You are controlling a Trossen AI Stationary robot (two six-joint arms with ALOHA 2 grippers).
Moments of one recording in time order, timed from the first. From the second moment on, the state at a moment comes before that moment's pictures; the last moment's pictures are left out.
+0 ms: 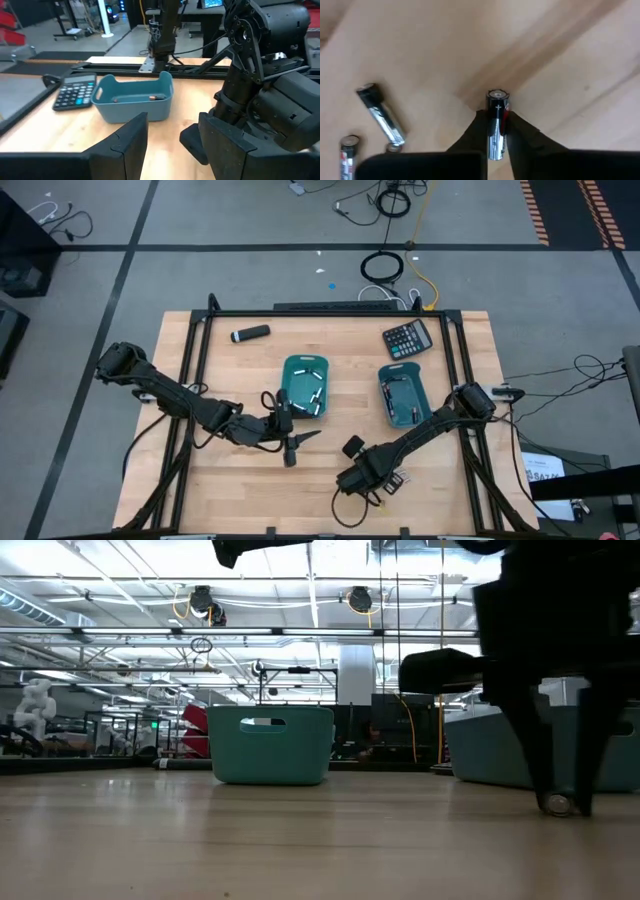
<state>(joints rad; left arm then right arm) -0.45 1.46 0.91 0.27 -0.57 -0.10 0.51 2.10 1.47 -1.01 0.08 -0.29</state>
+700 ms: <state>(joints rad) -0.41 1.27 0.91 0.28 -0.65 0.07 0.33 2.08 1.47 -0.82 0.21 -0.30</state>
